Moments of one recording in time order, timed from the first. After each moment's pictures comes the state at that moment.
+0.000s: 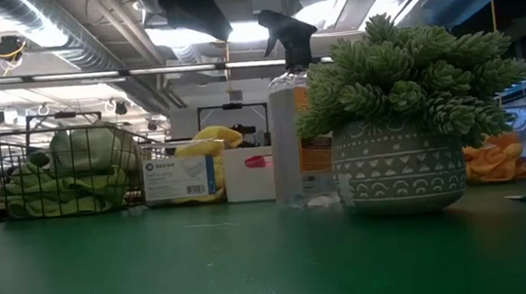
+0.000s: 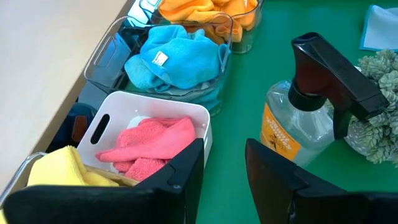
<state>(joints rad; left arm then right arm) 0.04 1.41 1.26 -0.58 -0.32 -0.04 1.04 1.92 1.21 -0.85 0.07 1.35</state>
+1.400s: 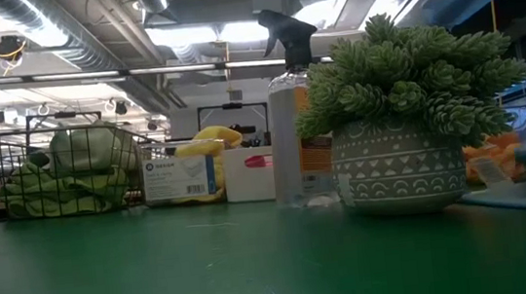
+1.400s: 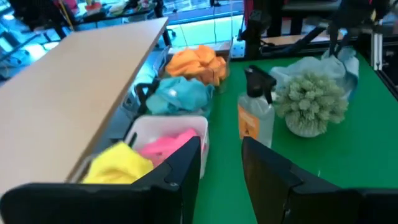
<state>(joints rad) 0.02 0.70 1.12 -0.83 -0.21 0.10 0.98 1.63 1.21 -1.10 0.40 1.38</state>
